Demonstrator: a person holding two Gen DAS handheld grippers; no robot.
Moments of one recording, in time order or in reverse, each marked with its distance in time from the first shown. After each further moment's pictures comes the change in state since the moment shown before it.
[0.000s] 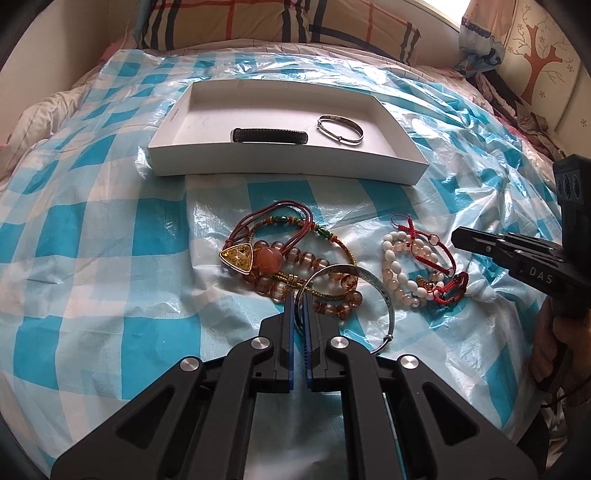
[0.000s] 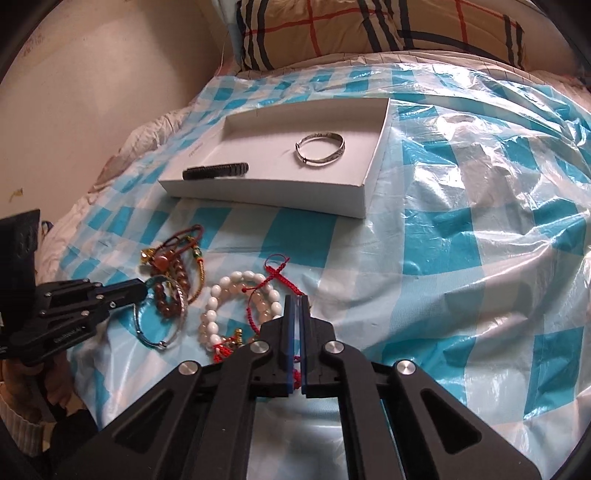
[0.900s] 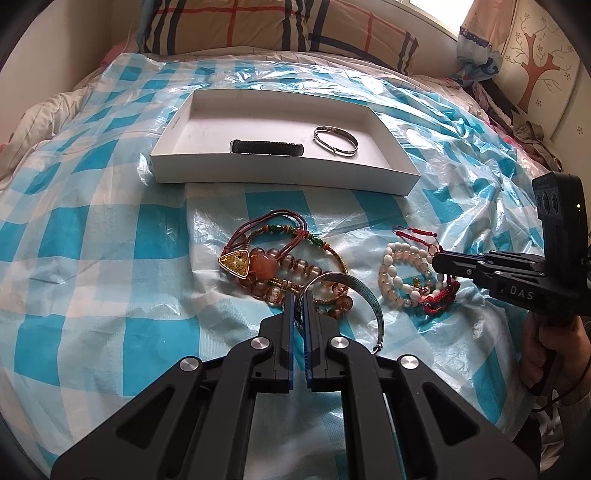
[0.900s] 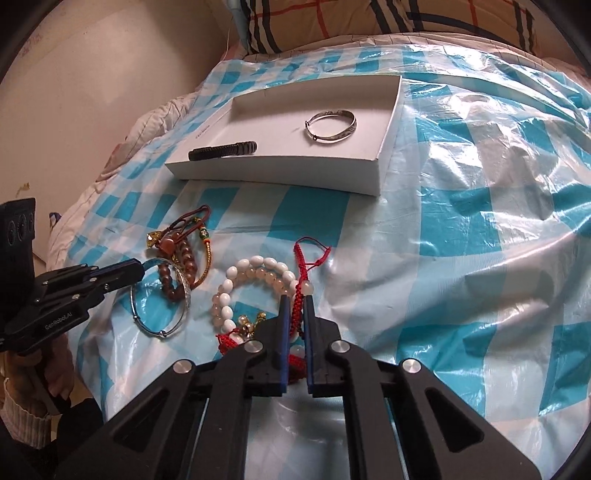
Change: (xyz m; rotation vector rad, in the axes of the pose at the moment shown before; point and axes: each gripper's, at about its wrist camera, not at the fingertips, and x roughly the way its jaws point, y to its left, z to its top) left arm -0.008 0.000 0.001 -0.007 -0.025 -0.017; right arm 0.013 -0.005 -0.007 0.007 0.084 0.028
